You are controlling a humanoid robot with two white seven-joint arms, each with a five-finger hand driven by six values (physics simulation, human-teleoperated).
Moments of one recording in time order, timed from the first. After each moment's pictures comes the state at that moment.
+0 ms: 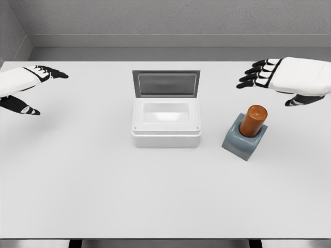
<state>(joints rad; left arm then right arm) -0.62 1.04 -0.66 -1.32 -0.12 -0.61 -0.33 -0.69 -1.07 0.52 -1.71 0.22 -0.61 0.61</state>
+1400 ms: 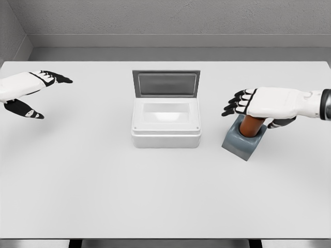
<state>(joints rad) -0.64 1.02 -0.70 -1.29 -0.13 -0.61 -0.33 -0.69 -0.99 0.69 -1.65 0.34 -0.61 0.61</state>
